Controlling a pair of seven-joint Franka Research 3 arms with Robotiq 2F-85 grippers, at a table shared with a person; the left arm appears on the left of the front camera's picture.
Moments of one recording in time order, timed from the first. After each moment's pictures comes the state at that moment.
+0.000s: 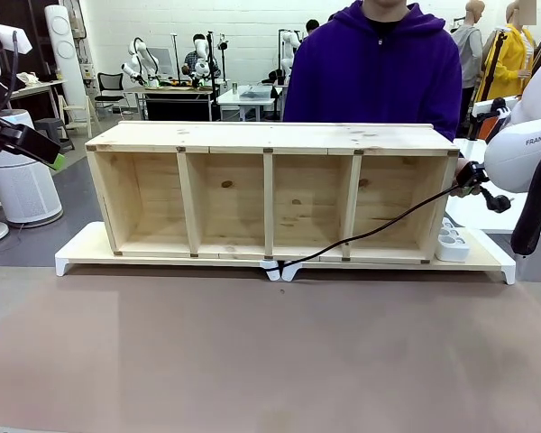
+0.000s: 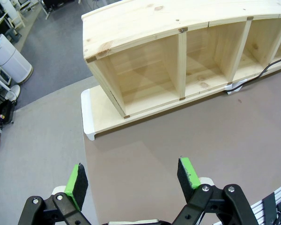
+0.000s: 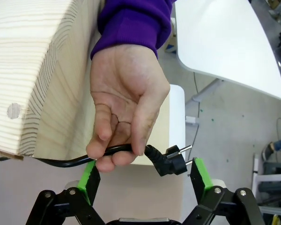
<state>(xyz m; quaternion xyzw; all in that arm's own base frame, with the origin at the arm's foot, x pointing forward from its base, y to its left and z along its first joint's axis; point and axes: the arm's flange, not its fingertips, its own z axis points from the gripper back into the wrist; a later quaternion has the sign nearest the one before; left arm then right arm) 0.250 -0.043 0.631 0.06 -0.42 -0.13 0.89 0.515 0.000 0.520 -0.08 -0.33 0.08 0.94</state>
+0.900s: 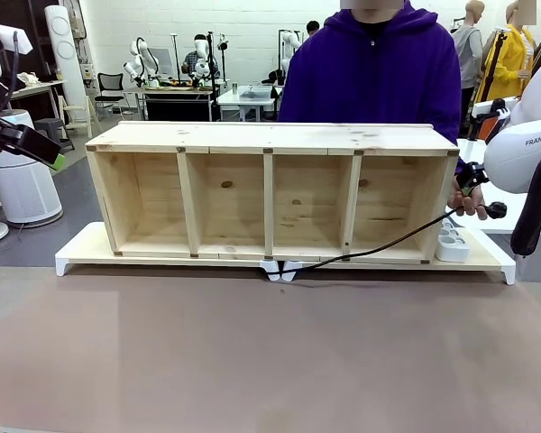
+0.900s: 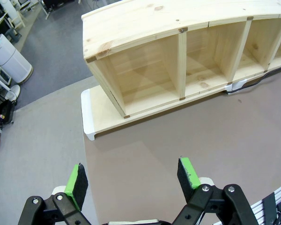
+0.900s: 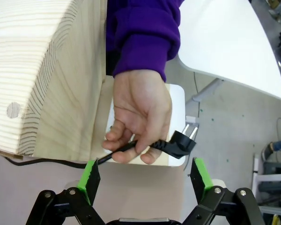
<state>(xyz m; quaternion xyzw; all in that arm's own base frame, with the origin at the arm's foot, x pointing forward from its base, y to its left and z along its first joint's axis) 0.250 -0.043 0.631 0.06 -0.42 -0.13 0.89 0.515 0.000 0.519 -0.08 -0.33 0.08 0.94</state>
